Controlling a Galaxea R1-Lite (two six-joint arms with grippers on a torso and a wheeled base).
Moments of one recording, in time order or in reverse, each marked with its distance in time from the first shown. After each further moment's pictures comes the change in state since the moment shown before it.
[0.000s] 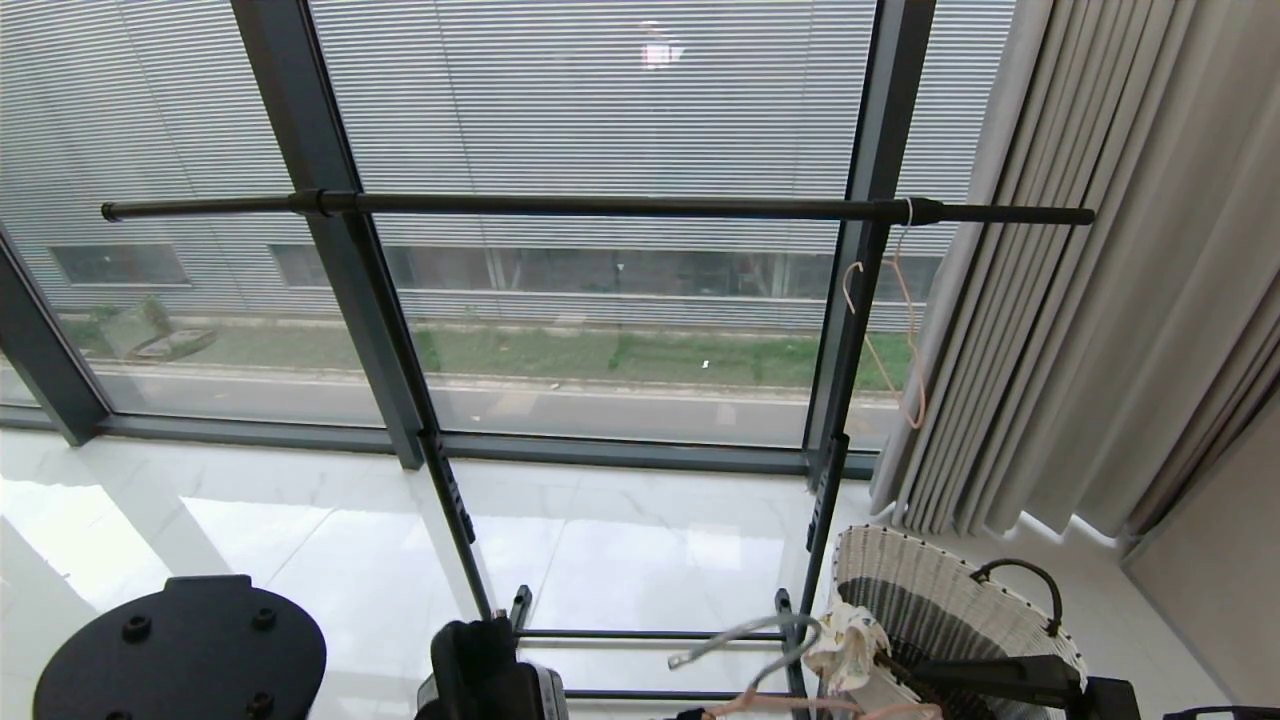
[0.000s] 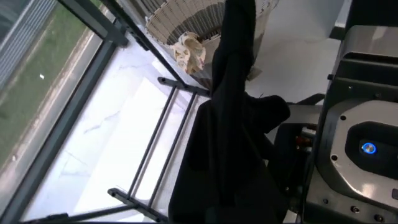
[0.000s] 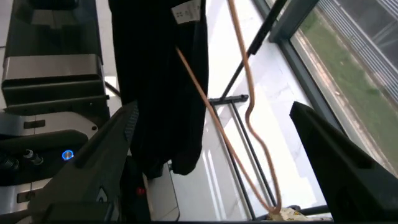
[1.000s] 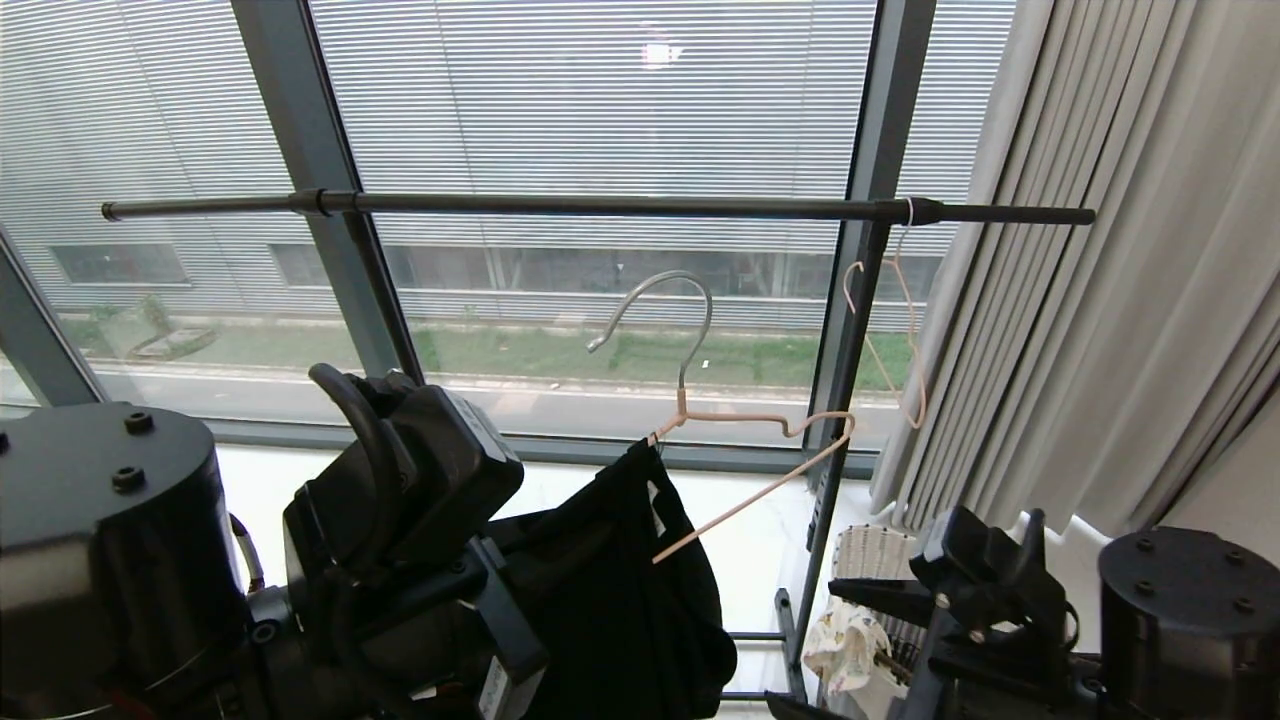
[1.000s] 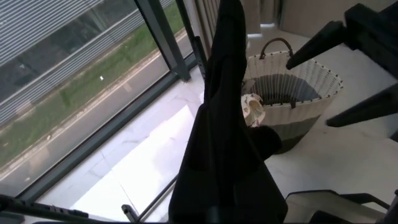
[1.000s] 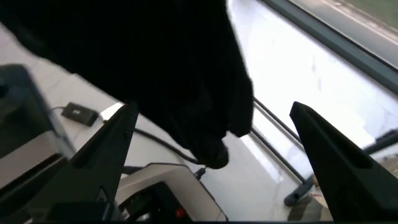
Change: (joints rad) left arm 0.104 0.004 -0.113 -0.185 0.141 -0.092; right arm -0.037 0.368 -0.170 -0.156 -0.220 0.405
